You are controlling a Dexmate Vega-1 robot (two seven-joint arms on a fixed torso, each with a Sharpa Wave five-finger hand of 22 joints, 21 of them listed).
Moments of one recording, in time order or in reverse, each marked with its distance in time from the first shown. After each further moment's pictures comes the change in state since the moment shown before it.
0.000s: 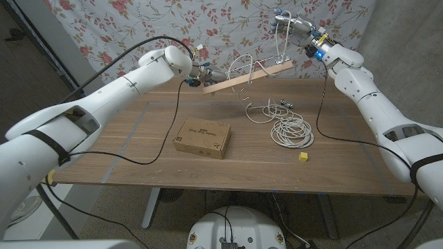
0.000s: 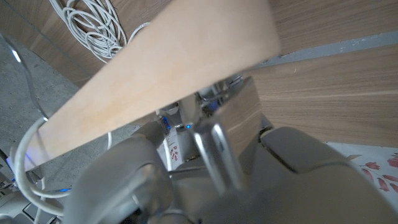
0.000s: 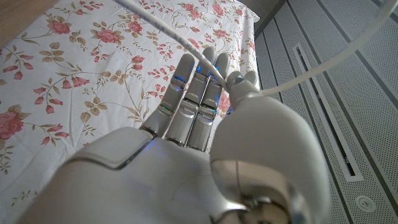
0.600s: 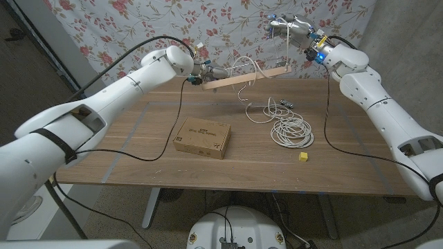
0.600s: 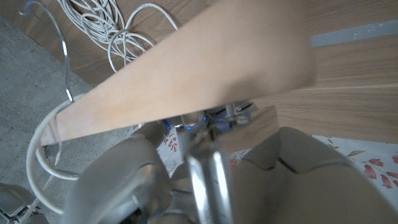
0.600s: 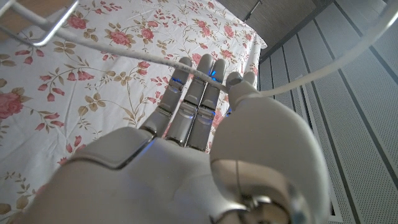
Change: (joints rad) left arm -0.007 -0.039 -0.015 0.068 -0.017 -0.030 0.037; left_hand 0.000 0.000 0.014 0.005 0.000 0.000 0.000 0.007 0.007 0.003 0.001 0.008 0.005 0.000 0.000 0.032 -0.002 0.005 -0.005 0.000 0.000; right arm -0.108 -0.102 -0.026 -0.228 -0.140 0.048 -0.144; right_hand -0.009 -0.009 0.015 -0.006 -0.022 -0.011 0.011 -0.028 -0.044 -0.122 -0.003 -0.084 -0.032 -0.108 0.027 -0.056 0.008 -0.087 0.046 0.008 -0.019
